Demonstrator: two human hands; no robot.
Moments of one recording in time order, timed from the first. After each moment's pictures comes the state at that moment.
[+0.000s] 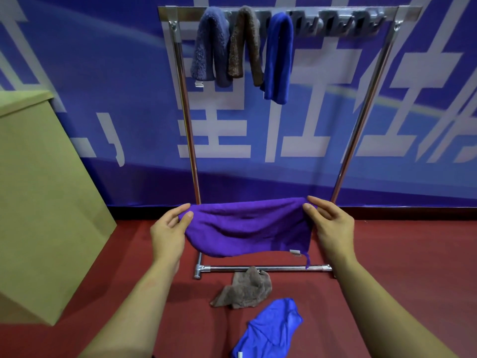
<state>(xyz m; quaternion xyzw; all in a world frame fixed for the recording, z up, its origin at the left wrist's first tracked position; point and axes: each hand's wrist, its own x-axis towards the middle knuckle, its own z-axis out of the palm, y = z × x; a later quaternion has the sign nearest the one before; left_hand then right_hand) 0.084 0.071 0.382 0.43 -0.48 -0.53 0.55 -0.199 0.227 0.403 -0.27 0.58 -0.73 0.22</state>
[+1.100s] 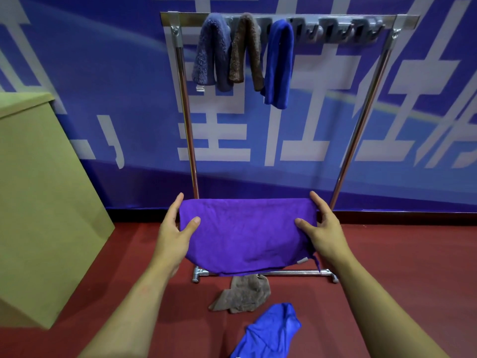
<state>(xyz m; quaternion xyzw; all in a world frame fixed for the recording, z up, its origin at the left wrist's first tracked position) 0.089 0.073 0.389 0.39 -0.61 -0.51 0.47 -0.202 0.226 0.408 -0.37 0.67 -0.61 0.22</state>
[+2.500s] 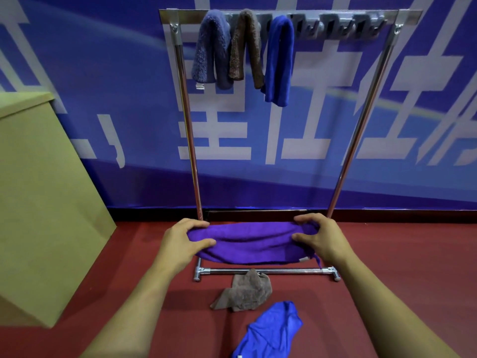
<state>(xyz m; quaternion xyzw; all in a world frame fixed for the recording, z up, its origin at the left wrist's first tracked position) 0.095 0.069 0.374 0.42 -0.78 -0.32 0.33 -0.221 0.226 0.388 -0.45 0.76 -0.43 0.19</state>
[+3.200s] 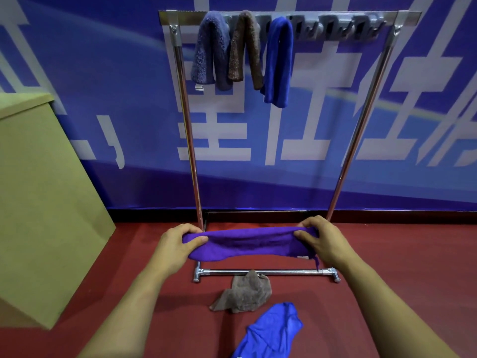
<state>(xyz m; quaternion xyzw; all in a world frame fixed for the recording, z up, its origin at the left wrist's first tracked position) 0.105 0.059 0.368 0.44 -0.77 -0.35 0.29 -0.231 0.227 0.384 -0.52 0.77 -0.34 0.13</state>
